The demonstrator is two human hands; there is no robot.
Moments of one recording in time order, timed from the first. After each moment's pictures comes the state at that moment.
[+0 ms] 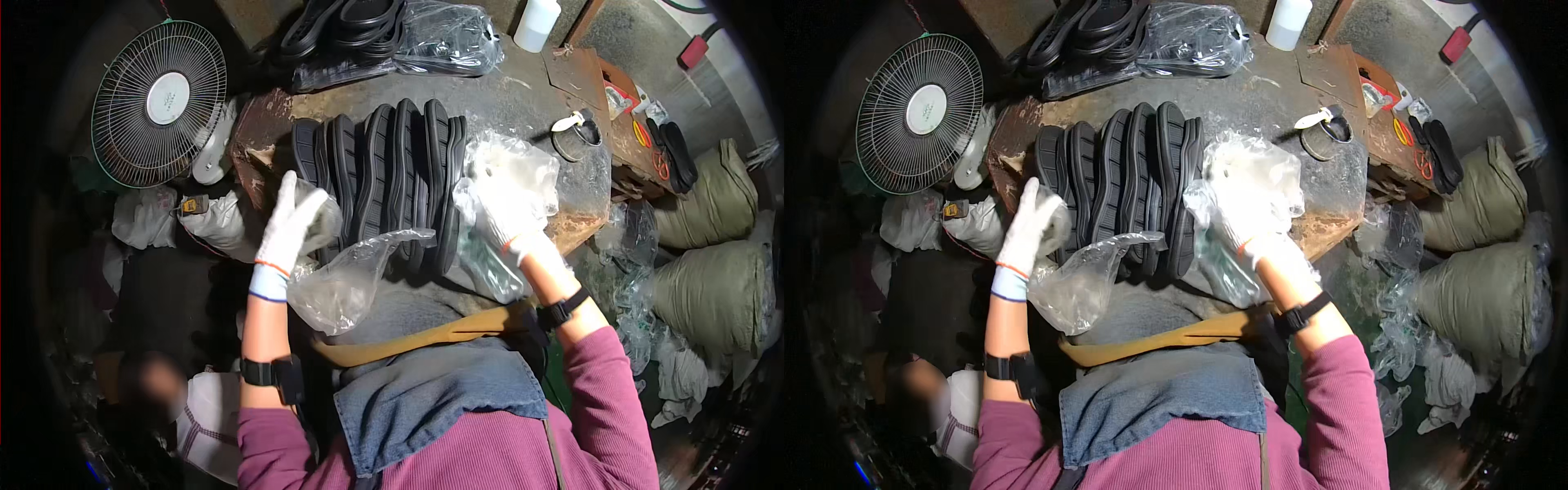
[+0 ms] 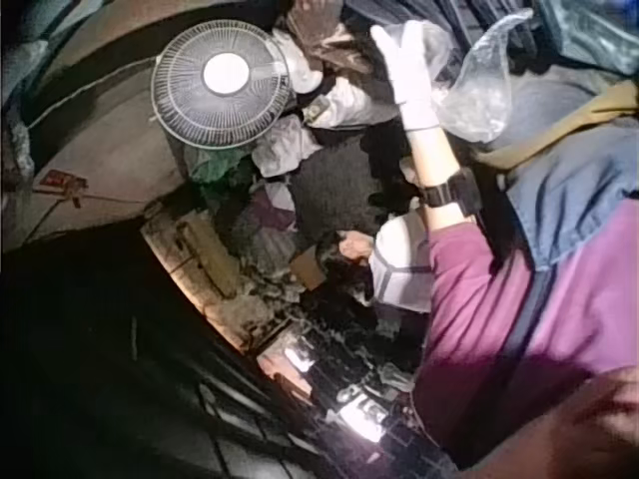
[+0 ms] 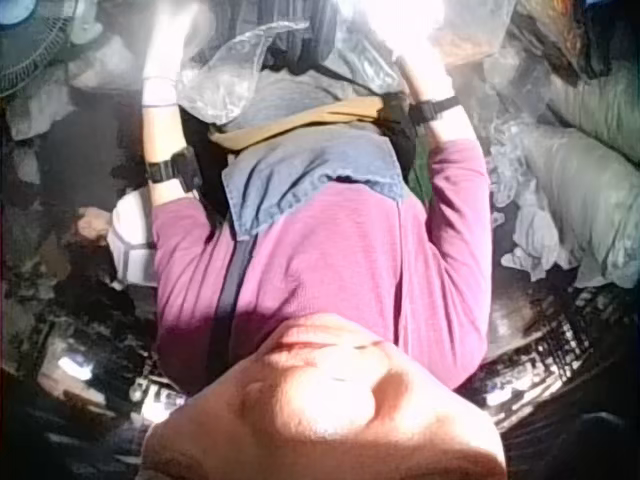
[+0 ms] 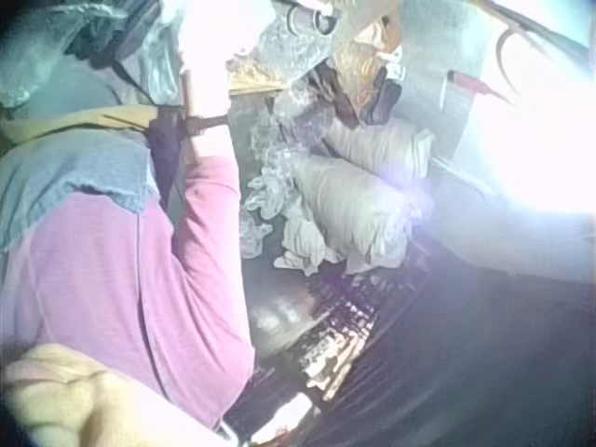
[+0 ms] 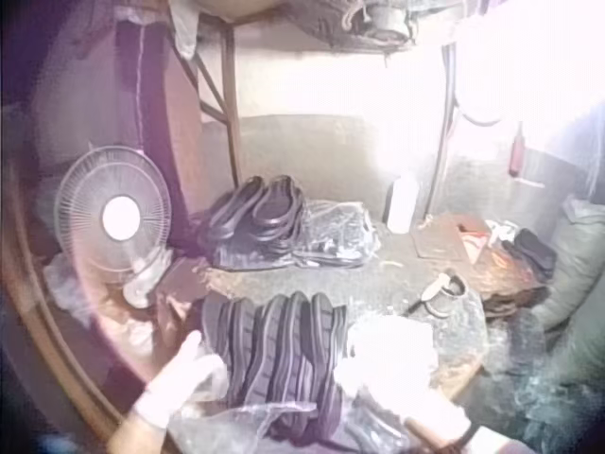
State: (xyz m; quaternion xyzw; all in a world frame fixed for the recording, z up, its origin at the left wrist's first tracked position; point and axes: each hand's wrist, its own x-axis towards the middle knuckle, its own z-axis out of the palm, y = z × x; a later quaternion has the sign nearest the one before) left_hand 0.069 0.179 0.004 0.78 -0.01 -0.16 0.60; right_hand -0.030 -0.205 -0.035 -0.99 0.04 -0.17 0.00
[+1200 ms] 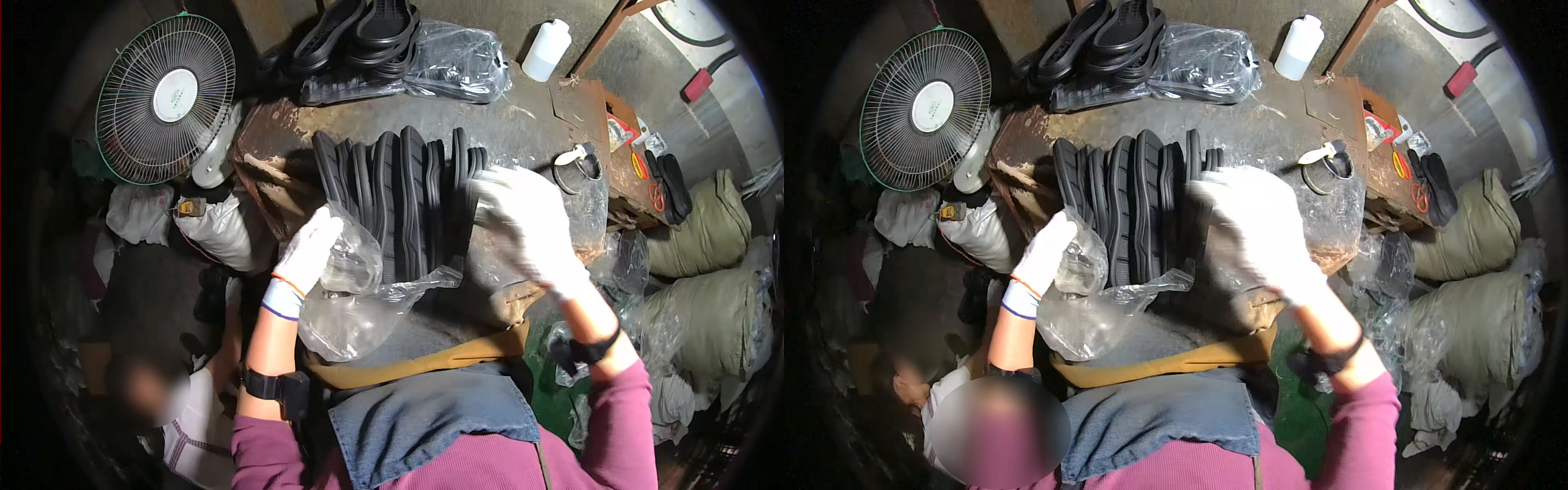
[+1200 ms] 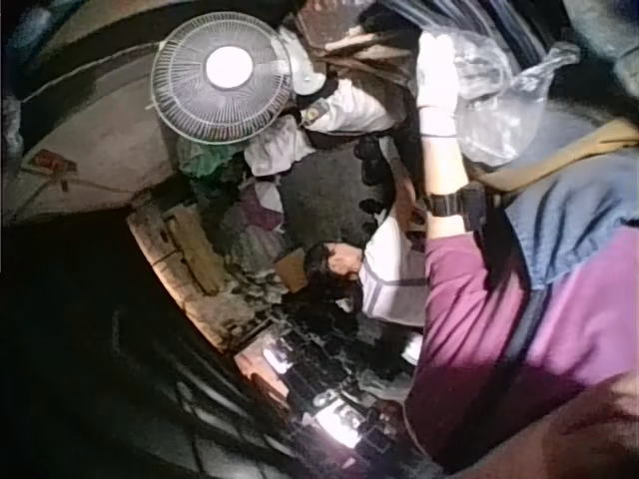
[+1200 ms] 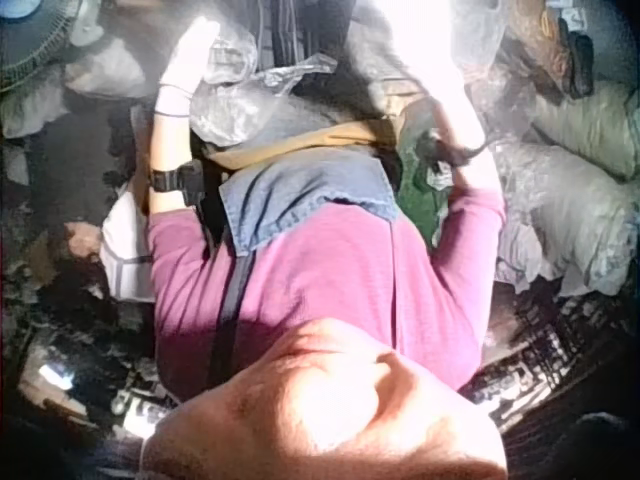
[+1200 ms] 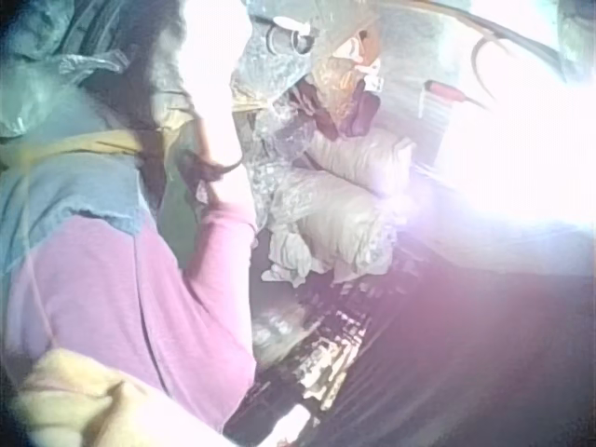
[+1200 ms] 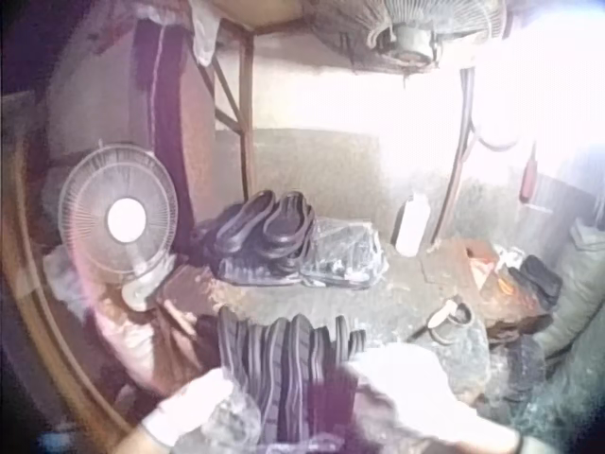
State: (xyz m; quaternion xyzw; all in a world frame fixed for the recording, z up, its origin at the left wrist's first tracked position) left_hand 0.062 0.204 -0.056 0.77 -0.09 -0.16 0.61; right_hand -0.032 -0.179 0.086 -0.92 -0.25 -0.27 0.11
